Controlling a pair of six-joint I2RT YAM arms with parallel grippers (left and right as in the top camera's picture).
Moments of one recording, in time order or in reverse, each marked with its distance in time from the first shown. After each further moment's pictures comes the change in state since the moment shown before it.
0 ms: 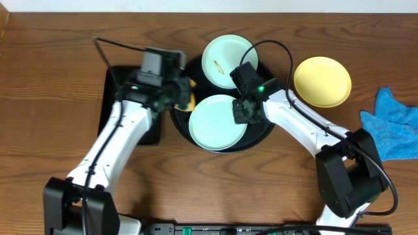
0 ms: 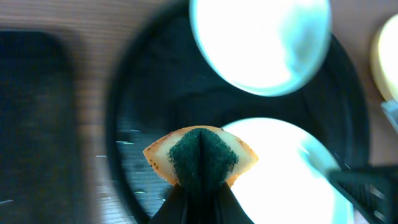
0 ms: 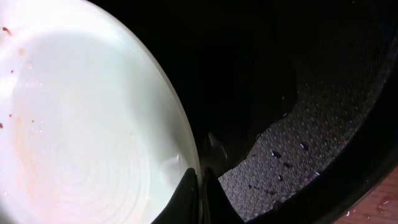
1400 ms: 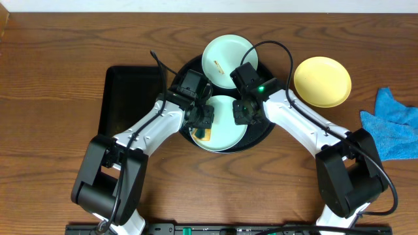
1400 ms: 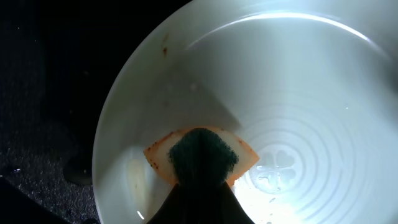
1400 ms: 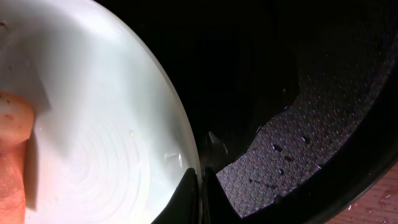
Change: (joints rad) left arm -0.156 0.224 -0.089 0.020 -0.013 -0.019; right arm -0.001 0.000 0.000 -0.014 -0.006 0.003
